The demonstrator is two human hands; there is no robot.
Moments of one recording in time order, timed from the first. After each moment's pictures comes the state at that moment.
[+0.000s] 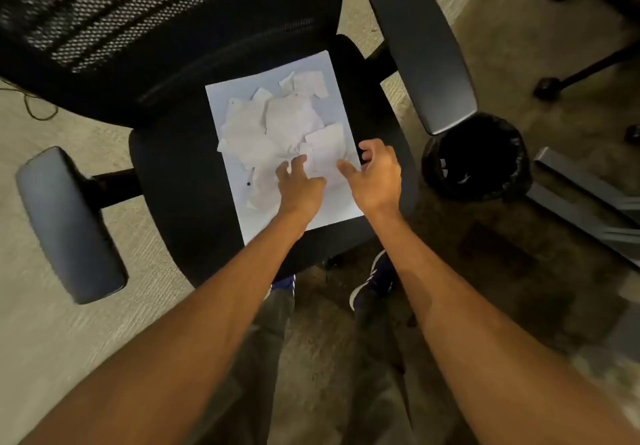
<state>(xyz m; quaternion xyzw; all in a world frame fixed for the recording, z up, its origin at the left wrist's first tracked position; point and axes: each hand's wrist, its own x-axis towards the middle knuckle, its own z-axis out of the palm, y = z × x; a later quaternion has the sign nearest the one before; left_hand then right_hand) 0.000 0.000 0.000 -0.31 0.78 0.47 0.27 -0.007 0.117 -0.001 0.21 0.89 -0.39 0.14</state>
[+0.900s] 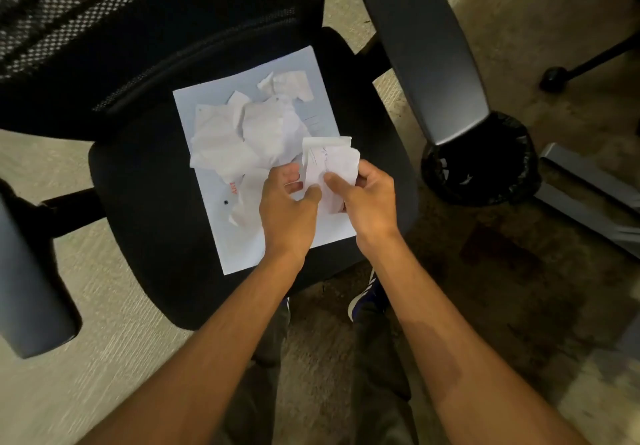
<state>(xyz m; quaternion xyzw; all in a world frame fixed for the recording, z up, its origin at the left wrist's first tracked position) 0.005 0.012 -0.003 -0.31 0.78 0.53 0.12 -0.005 0.121 -0.023 0.30 0.68 -0.65 0.16</state>
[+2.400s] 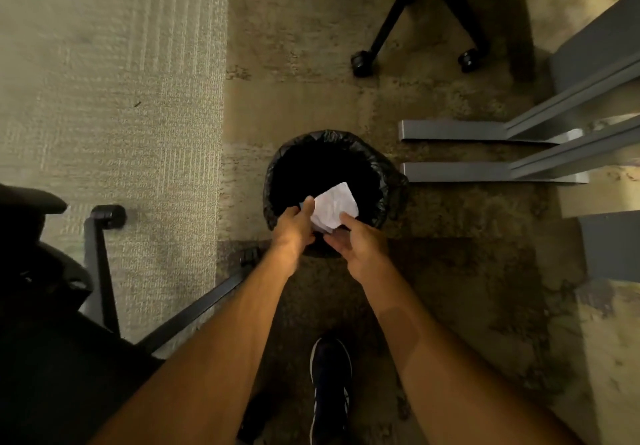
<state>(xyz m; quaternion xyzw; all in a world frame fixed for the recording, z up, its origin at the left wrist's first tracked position) -0.105 0.370 -0.303 -0.18 0.70 0.49 0.48 -0.022 0.452 -0.263 0.61 0.30 -0.73 -0.01</state>
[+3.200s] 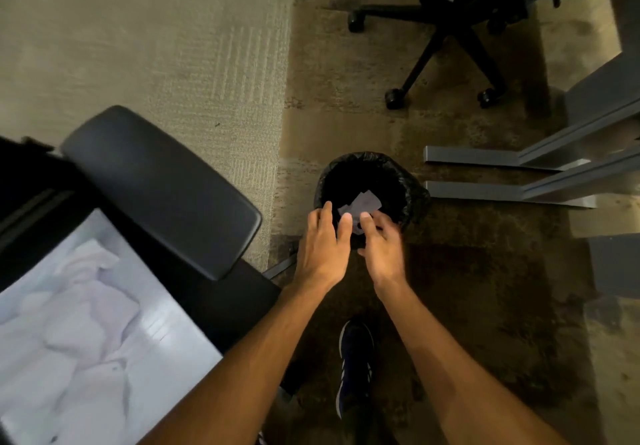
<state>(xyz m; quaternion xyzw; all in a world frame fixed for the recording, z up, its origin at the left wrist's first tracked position) -0.063 0.281 -0.123 0.10 0.87 0.37 0.31 -0.011 0.367 -0.114 0.52 0.63 -0.57 -0.03</state>
